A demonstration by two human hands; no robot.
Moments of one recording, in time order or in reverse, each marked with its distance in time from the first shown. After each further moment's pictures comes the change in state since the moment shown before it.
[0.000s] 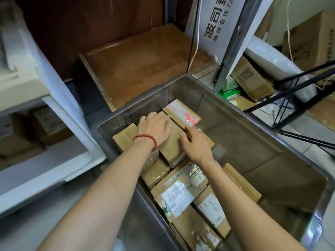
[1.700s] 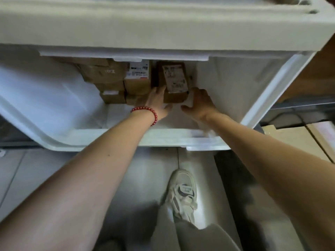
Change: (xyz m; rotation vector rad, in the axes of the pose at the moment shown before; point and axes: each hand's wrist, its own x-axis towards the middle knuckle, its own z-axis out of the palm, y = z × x) left_hand -0.135 -0.327 0.018 -0.456 0.145 -0.622; right_hand 0.012 -0.274 0.227 -0.291 -0.378 -0.569
